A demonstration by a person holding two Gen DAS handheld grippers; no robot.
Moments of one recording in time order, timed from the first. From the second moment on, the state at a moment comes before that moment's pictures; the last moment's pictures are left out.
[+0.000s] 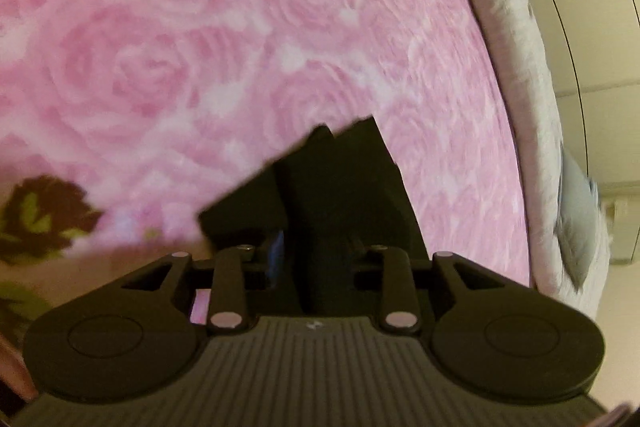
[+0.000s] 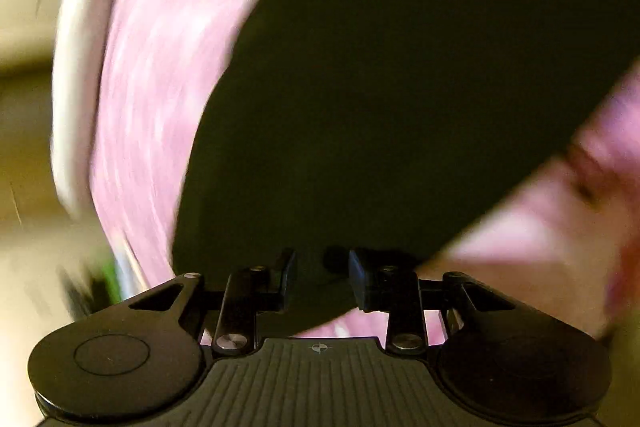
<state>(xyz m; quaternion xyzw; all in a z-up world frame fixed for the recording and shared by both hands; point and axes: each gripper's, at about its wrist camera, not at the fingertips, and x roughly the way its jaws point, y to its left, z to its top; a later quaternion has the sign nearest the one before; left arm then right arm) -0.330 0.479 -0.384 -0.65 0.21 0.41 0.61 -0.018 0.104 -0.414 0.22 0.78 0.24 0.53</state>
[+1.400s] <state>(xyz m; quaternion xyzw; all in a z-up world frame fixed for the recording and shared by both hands) -0.353 0.443 -0.379 -0.54 0.21 0.40 0.71 -0.011 0.125 -0.417 0.22 0.74 0.24 0.59</state>
